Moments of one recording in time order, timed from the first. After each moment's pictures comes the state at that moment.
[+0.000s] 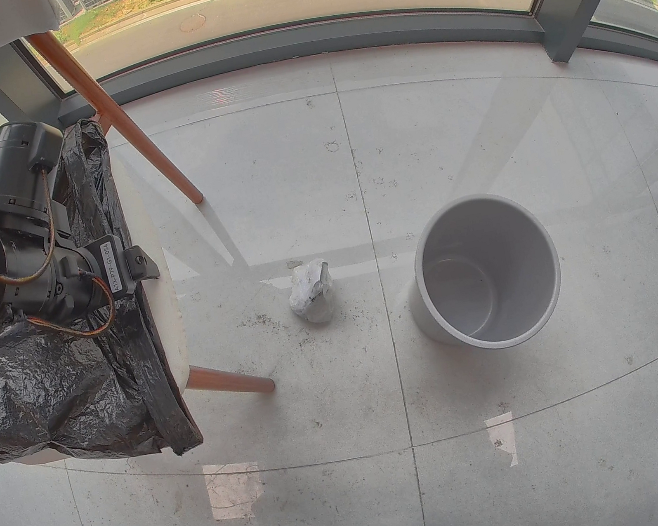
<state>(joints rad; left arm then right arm) -0.32 1.62 -1.42 0.51 0.39 -0.42 0.00 0.02 -0.02 0.00 -0.01 0.00</state>
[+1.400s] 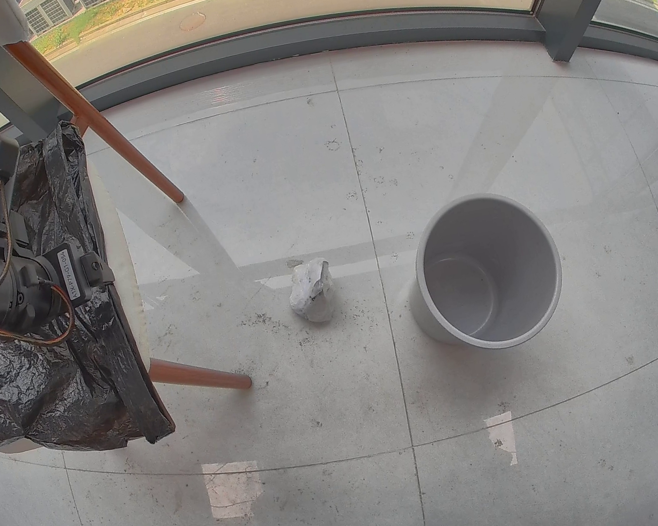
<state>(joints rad) -0.30 1.52 -1.37 0.52 0.42 -0.43 0.00 0.02 -0.02 0.00 -0.01 0.00</state>
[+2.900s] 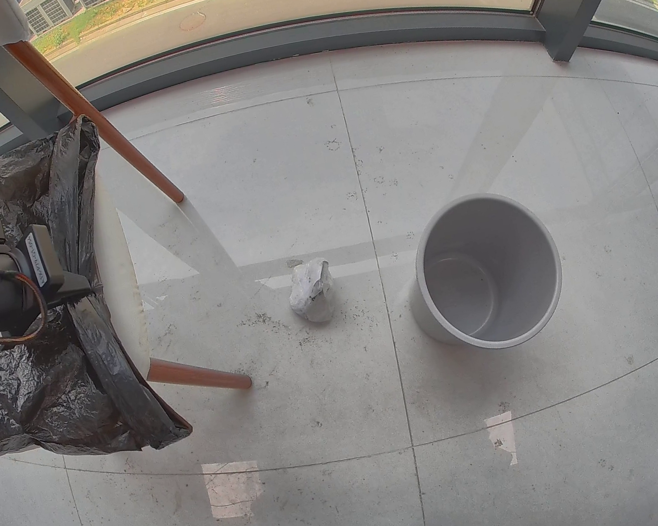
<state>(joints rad) -0.18 1.40 -1.34 0.50 -0.10 -0.54 0.00 0.02 -0.02 0.00 -0.01 0.00</state>
